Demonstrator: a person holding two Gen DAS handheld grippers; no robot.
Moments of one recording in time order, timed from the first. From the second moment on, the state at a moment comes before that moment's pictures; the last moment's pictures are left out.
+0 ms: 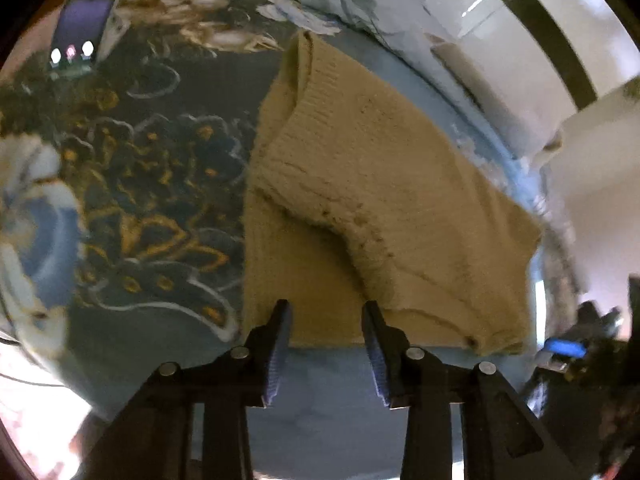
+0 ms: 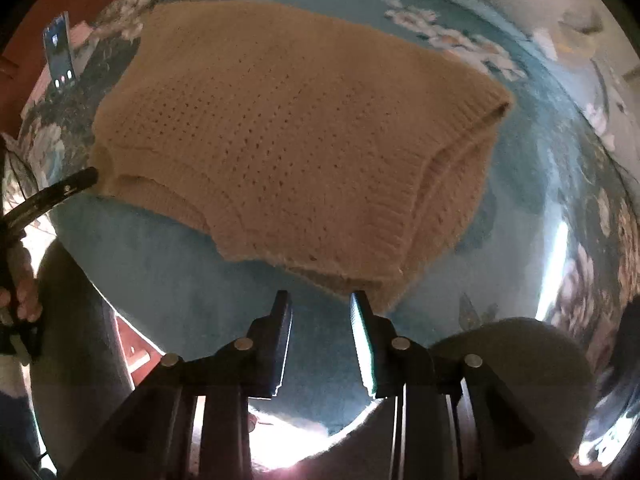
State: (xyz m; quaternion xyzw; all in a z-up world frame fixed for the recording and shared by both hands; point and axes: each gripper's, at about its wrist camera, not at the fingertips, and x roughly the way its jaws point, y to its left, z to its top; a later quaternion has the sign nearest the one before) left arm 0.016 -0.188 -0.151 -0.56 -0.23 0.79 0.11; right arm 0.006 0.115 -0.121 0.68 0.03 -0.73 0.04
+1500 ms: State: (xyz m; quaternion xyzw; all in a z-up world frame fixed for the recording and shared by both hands) left arm -0.020 -0.193 -0.171 -0.55 -0.47 0.69 -0.04; right arm 0.034 0.230 -0.195 0.52 -0.53 -0.67 0.00
